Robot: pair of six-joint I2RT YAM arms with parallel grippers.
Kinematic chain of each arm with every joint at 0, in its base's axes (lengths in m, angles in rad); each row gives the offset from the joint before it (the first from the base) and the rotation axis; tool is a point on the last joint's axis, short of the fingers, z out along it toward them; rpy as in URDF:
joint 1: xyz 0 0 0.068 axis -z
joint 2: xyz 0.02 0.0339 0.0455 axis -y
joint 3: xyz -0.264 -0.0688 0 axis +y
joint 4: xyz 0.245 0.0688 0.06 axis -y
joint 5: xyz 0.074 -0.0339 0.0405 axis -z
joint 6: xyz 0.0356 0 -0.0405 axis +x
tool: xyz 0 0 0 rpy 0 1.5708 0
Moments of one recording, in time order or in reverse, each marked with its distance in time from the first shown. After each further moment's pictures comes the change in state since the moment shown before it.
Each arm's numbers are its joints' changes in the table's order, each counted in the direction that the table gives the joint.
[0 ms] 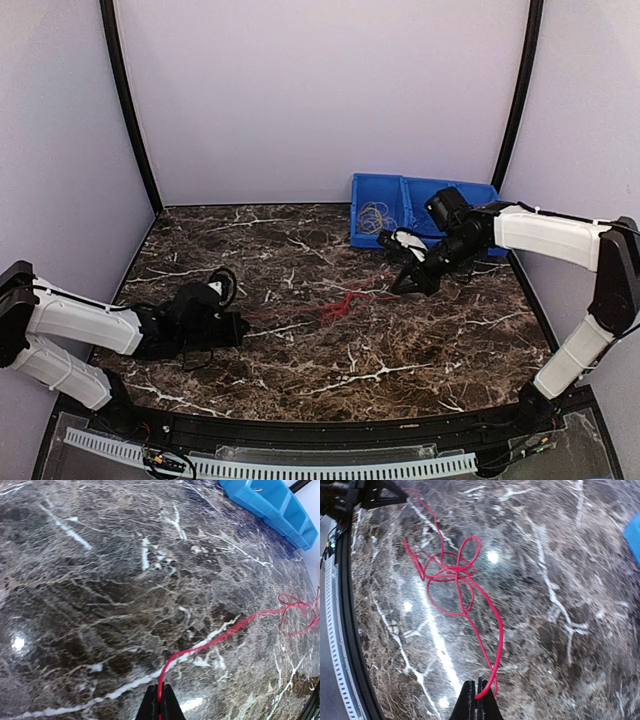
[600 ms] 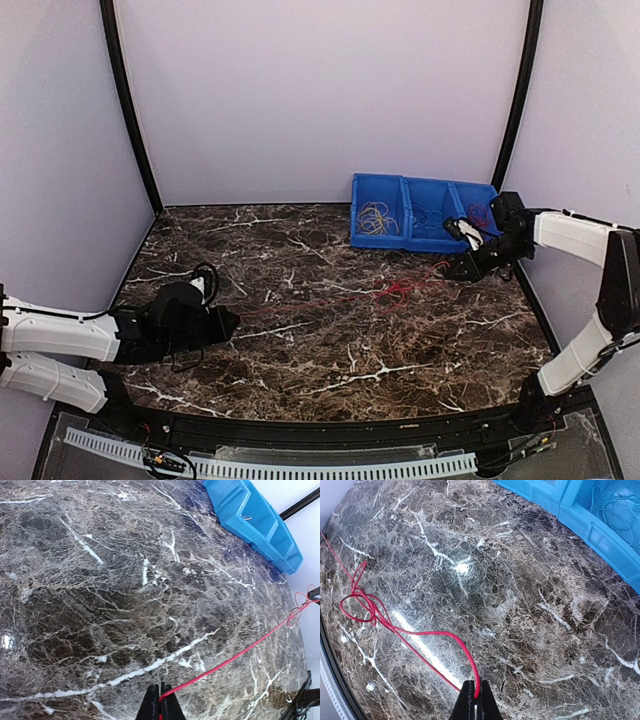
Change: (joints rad) left arm 0.000 0.206 0.047 -0.132 -0.064 -0.100; right arm 0.446 0.070 0.128 0.012 0.013 -0.005
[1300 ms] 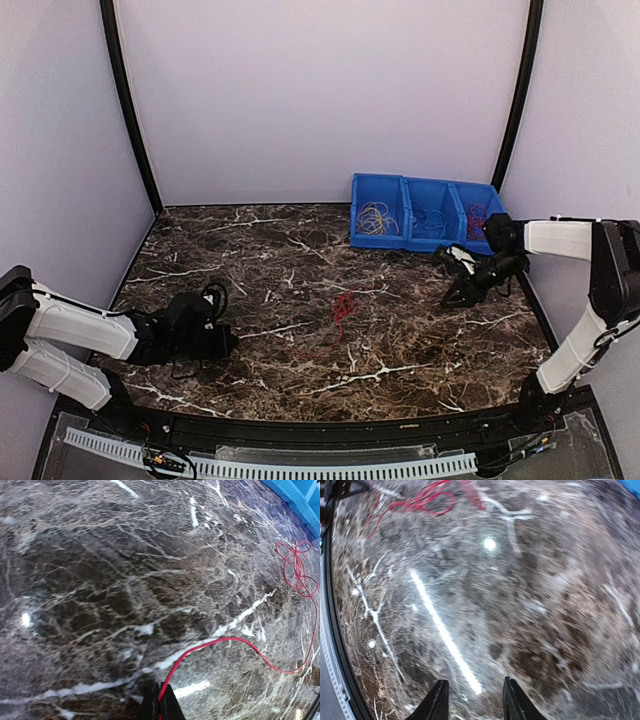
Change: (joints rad) left arm -0.049 -0.161 0.046 0.051 0.117 0.079; right arm 0.026 -0.088 0.058 -0.095 -0.105 -0.280
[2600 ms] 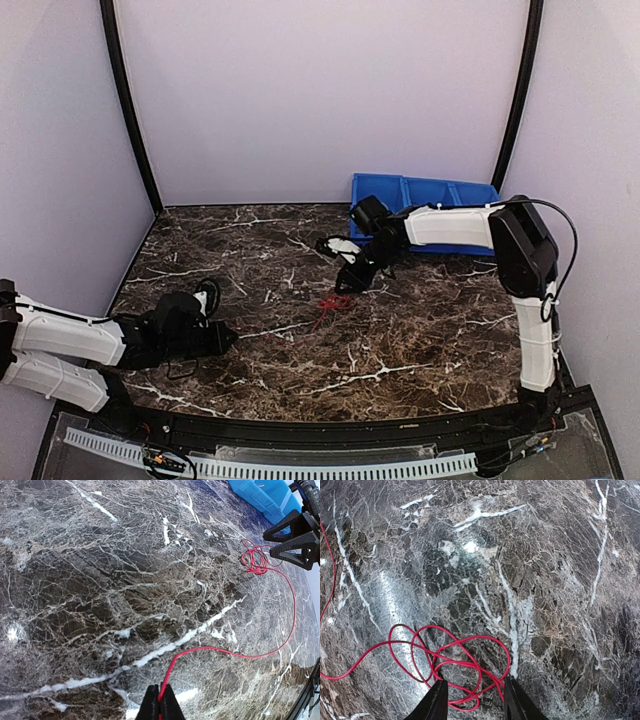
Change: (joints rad) left arm 0.000 0.111 0.035 0.039 0.029 0.009; right arm -0.621 -0.529 -0.611 0.232 0.310 0.340
